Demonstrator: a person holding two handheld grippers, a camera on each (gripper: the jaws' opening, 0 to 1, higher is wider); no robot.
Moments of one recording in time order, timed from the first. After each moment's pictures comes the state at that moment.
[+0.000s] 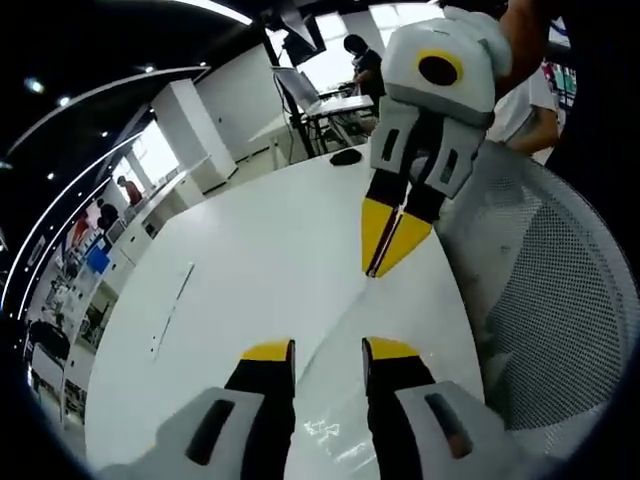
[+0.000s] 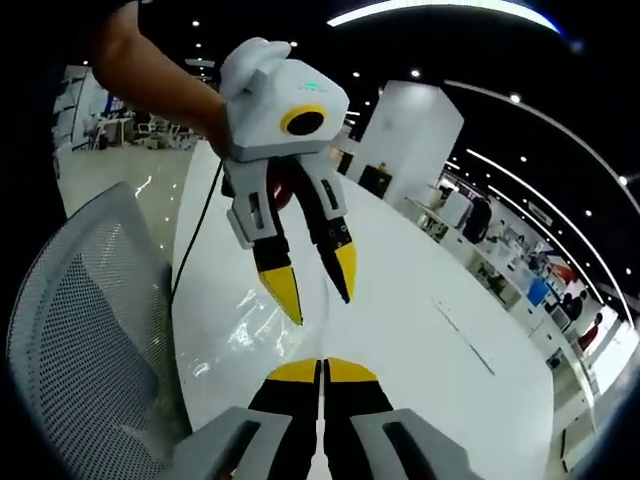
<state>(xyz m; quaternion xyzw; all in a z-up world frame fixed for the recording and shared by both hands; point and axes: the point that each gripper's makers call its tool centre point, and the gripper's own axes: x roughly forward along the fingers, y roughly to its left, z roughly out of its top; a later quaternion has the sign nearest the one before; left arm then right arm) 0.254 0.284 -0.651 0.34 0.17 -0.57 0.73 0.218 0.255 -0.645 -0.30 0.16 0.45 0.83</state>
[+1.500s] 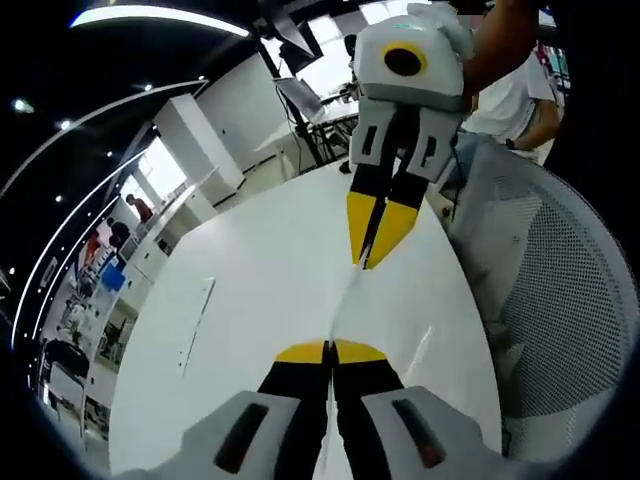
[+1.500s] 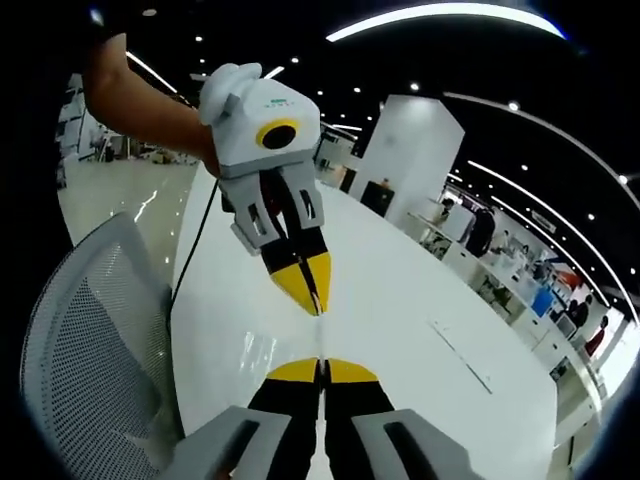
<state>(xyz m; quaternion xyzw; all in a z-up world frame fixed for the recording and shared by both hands) 0.257 0.291 -0.613 0.36 0.12 -0.56 0.74 0.232 0.256 -0.611 -0.28 0.13 0.47 0.82</state>
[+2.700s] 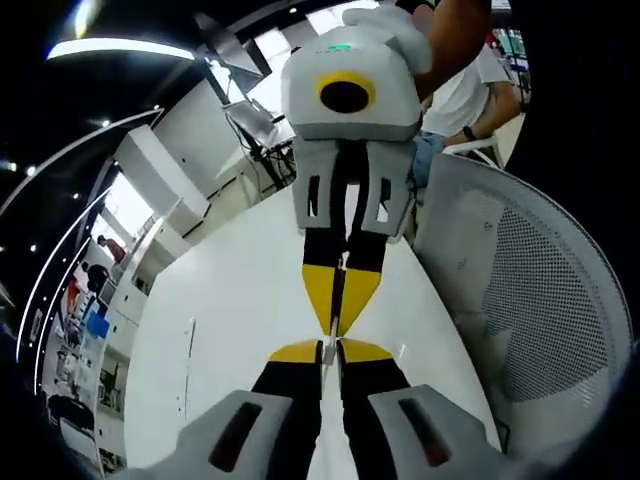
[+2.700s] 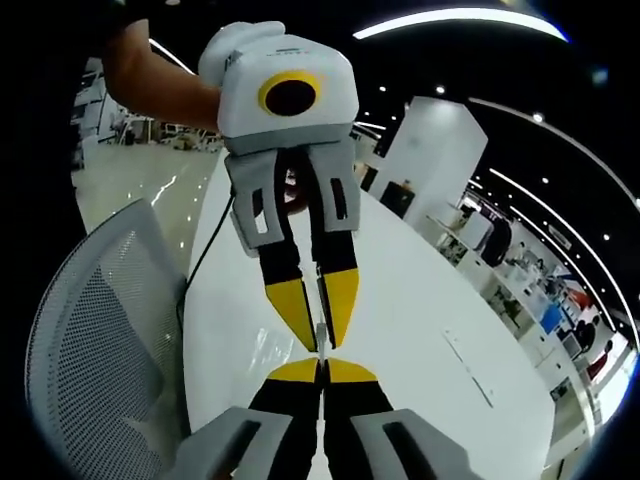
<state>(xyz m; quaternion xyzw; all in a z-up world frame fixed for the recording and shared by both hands) 0.224 0.258 -0.605 0.40 0.09 -0.62 0.67 0.220 0.266 -0.615 -0.31 0.14 0.50 0.80</state>
